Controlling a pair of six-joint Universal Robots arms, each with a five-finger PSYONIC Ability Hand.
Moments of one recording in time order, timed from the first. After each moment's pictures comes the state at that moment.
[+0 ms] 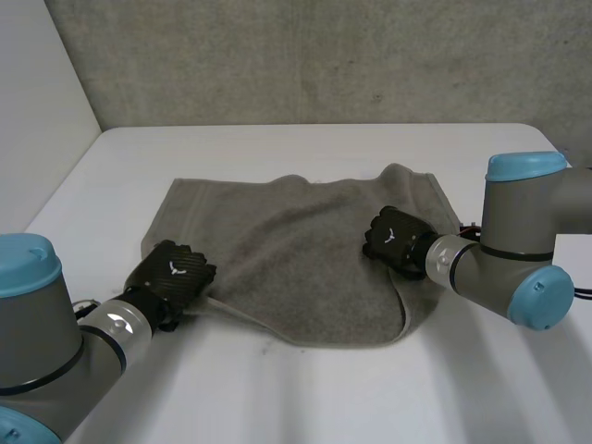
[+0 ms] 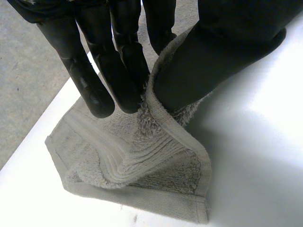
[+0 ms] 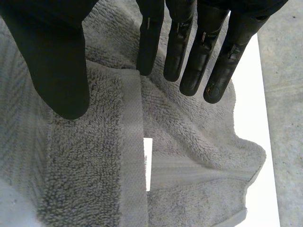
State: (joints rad) left arm 4.36 -1.83 -1.92 3.35 -1.38 3.82; right arm 1.92 -0.81 1.18 0.18 1.18 1.91; left_hand 1.20 1.22 1.22 1.22 1.04; right_hand 0.54 0.63 0.63 0.63 0.43
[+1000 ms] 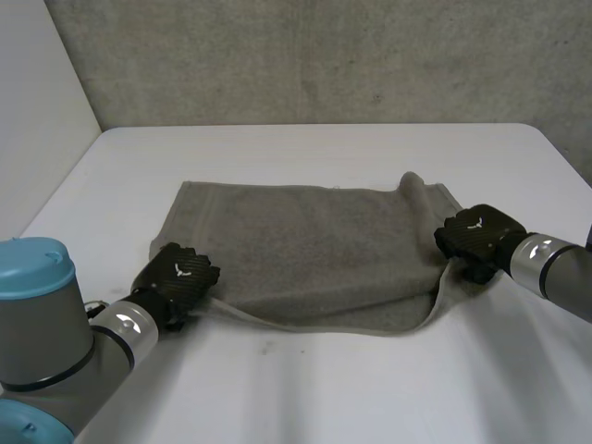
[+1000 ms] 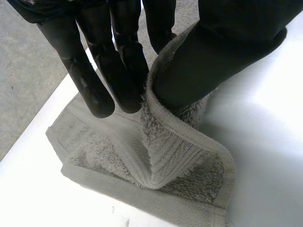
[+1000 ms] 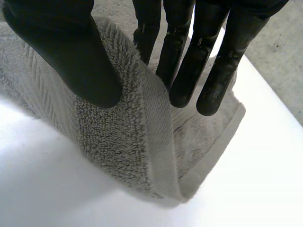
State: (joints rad) left arm 4.36 -1.88 -1.91 3.39 -1.38 3.82; right arm 1.68 -1.08 1.49 0.15 1.16 2.34; left_hand 1.20 1.22 1.22 1.22 1.04; right_hand 0.83 0.98 0.97 0.98 0.82
